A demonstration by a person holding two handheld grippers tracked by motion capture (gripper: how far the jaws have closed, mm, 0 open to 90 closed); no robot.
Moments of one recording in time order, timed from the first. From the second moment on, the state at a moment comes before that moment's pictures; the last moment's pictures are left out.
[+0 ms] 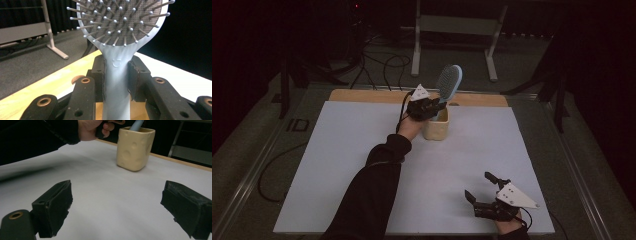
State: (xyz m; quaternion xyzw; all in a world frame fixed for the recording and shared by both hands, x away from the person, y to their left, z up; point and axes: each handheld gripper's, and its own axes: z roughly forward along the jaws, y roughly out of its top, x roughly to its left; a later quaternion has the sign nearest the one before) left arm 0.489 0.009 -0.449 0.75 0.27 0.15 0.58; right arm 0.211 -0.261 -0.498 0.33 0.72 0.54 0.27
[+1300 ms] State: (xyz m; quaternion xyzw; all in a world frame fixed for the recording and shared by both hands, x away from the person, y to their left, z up) left arm 0.483 0.019 -0.438 0.80 0.23 0.10 0.54; right arm 0.212 -0.261 -0.500 0.33 0.73 0.54 0.27
